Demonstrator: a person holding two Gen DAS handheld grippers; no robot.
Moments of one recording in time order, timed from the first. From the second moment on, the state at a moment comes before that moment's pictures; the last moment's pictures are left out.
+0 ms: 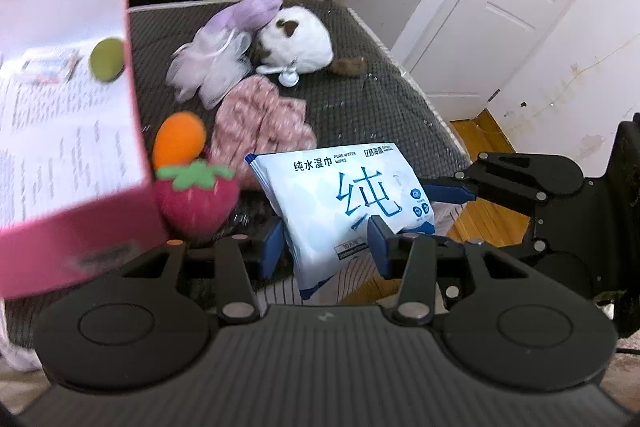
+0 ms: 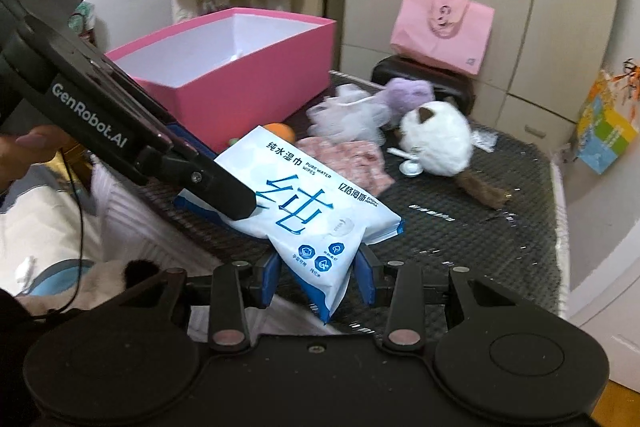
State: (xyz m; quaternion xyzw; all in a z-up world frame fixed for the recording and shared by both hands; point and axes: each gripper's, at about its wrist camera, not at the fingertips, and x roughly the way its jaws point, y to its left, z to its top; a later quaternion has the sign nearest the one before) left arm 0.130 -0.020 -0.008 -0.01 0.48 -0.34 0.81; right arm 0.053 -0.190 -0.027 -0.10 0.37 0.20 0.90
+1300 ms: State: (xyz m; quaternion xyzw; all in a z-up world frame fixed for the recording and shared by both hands) left arm 0.134 0.127 0.067 -0.04 0.40 -0.25 0.88; right arm 0.106 -0.057 0.047 -0.15 0.32 0.32 0.88
